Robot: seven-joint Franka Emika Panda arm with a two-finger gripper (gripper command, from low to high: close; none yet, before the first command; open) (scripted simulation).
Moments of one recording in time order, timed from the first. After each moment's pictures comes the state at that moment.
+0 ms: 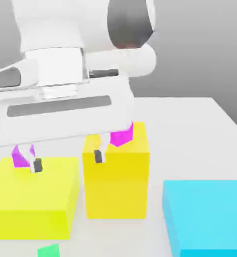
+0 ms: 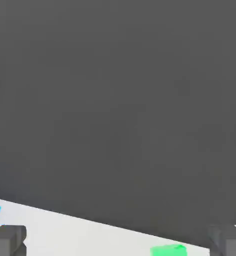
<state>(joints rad) 0.08 0.06 -0.26 -2.26 0.24 2.52 0.19</state>
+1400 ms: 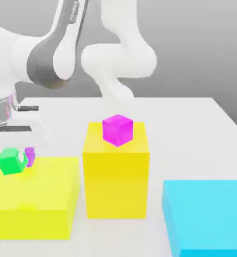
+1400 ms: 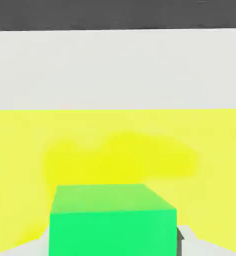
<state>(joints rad) -0.20 -0.15 -0.44 -2.56 -0.07 2.40 0.26</state>
